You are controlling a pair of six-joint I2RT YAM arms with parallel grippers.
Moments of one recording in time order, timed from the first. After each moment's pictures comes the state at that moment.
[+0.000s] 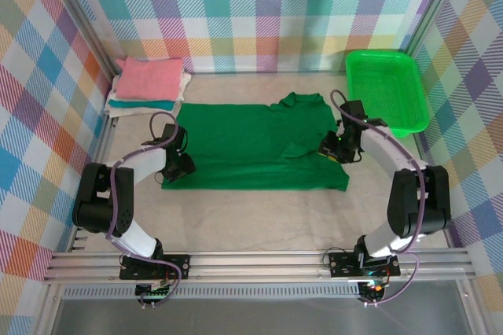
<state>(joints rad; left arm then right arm) -0.16 1.60 0.84 -0.52 -0.02 -0.62 0.15 1.57 1.09 -0.75 -0.26 0.54</state>
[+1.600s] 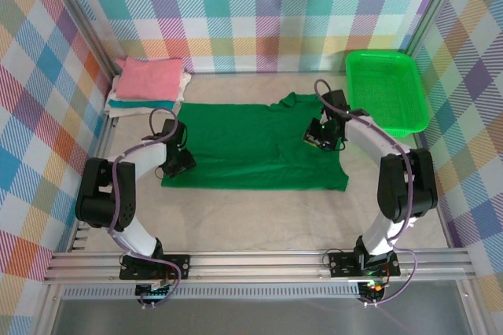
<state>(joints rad) -0.15 1.65 0.91 -0.54 -0.02 -0.63 0.25 1.69 1.19 -0.64 -0.26 0.63</state>
